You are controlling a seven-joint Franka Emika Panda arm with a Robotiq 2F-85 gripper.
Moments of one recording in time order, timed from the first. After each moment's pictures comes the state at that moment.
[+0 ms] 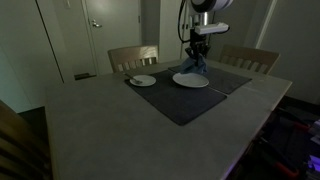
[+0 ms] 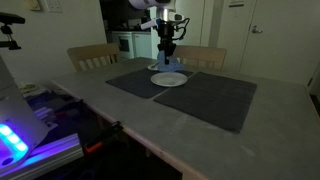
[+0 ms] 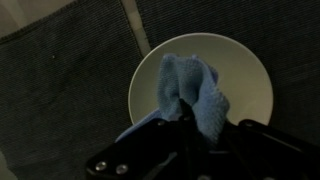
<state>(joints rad) 0.04 0.37 -0.11 -2.05 -0.09 2.31 0.35</state>
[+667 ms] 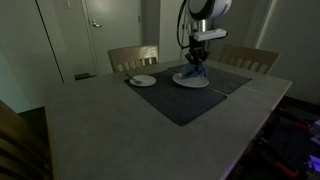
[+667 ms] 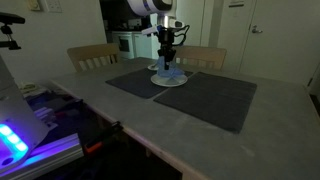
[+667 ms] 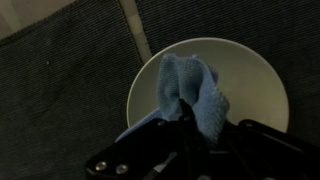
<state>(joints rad) 0.04 0.43 -0.11 -2.02 -0.09 2.31 0.35</state>
